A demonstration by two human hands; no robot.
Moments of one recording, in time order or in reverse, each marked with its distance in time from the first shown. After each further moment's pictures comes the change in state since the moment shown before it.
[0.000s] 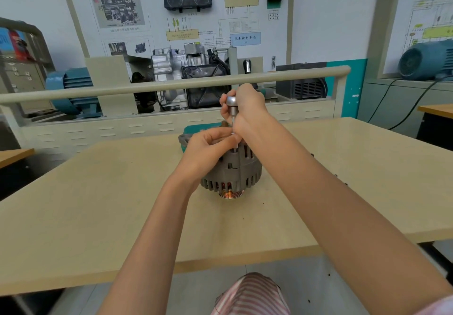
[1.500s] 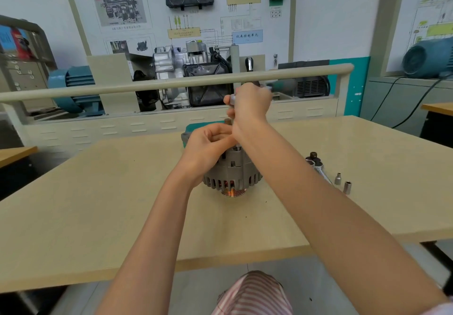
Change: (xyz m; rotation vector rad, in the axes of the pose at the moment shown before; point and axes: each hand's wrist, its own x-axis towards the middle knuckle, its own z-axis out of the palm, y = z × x) left_hand 0.003 -0.002 -0.003 -0.060 0.032 -0.008; right_hand -0.001 0.012 0.001 -0.104 0.070 -0.197
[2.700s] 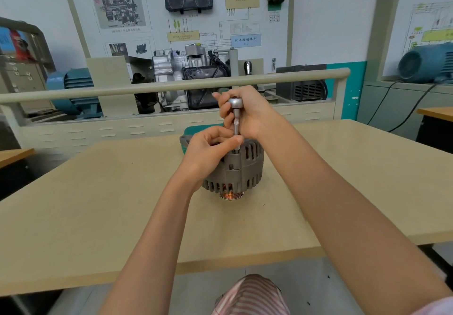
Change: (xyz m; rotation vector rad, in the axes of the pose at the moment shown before) left_hand -0.002 0.002 0.004 0.030 0.036 -0.017; right_hand 0.010 -0.017 -0.017 -0.073 -0.436 0.363
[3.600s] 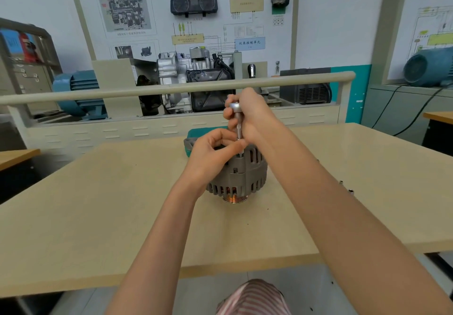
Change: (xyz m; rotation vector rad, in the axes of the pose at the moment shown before) left_hand -0.001 -0.002 0.000 0.005 0.021 0.034; right_hand 0.002 0.006 0.010 -0.093 0.205 -0.155
